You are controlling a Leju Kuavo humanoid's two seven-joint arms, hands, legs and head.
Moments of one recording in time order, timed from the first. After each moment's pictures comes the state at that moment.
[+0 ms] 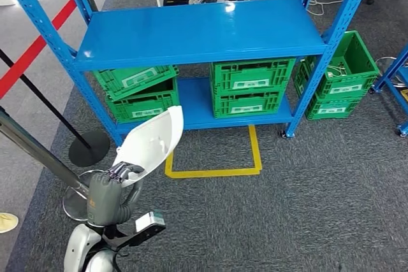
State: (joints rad) left arm 0.14 -0.15 -0.23 -1.55 -0.96 0.64 -0.34; right arm 0.04 0.33 -1.14 -0.65 0.66 0.07 -0.69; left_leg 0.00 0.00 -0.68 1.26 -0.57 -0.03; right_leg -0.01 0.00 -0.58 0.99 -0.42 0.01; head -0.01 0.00
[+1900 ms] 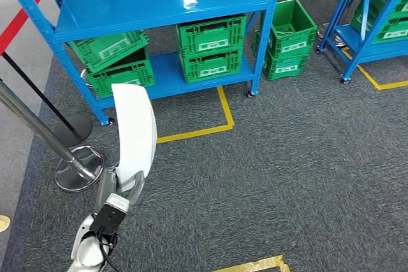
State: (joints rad) left arm 0.07 -0.17 -0.17 -1.45 -0.32 0.23 -0.52; right arm 0.01 0.35 -1.25 -0.66 0.73 0.05 -0.69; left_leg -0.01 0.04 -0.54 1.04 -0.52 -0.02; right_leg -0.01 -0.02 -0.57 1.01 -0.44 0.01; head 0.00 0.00
